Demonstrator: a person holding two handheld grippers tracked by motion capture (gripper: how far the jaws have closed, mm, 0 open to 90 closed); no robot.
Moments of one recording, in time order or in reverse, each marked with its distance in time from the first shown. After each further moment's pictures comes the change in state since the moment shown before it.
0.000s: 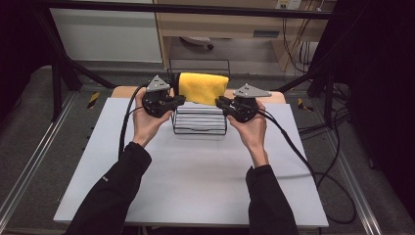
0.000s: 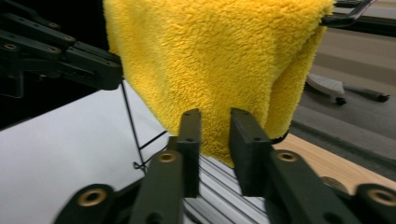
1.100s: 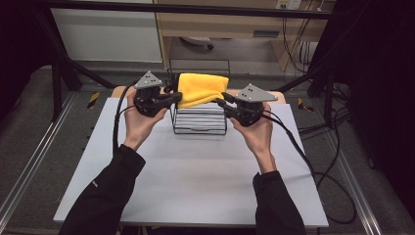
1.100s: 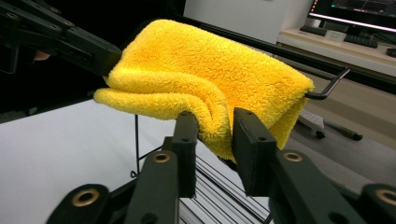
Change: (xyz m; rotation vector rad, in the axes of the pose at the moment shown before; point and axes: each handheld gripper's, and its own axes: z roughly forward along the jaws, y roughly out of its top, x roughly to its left) left arm -0.011 0.017 -0.030 -0.057 -0.010 -0.022; right arm 0.015 0.016 -0.028 -0.079 -0.026 -0.150
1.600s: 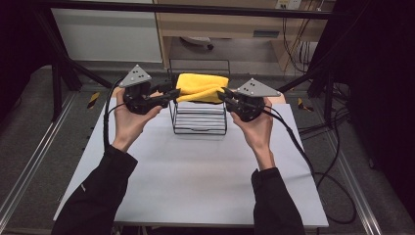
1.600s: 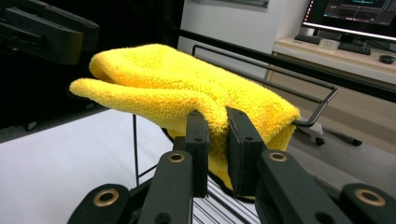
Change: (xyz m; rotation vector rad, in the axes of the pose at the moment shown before) left arm -0.003 0.016 -0.025 -0.095 0.001 0.018; right arm -0.002 0.013 -0.001 -0.040 -0.014 0.022
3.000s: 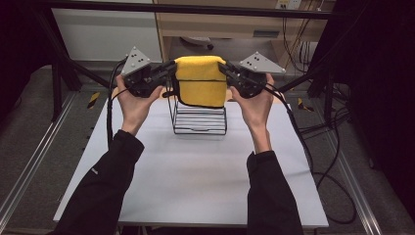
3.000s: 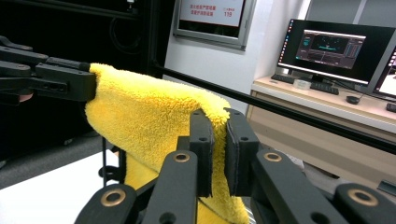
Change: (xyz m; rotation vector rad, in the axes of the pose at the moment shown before) left arm 0.013 0.026 0.006 -0.167 0.111 0.116; right arm -0.015 0.052 0.009 -0.138 -0.068 -0.014
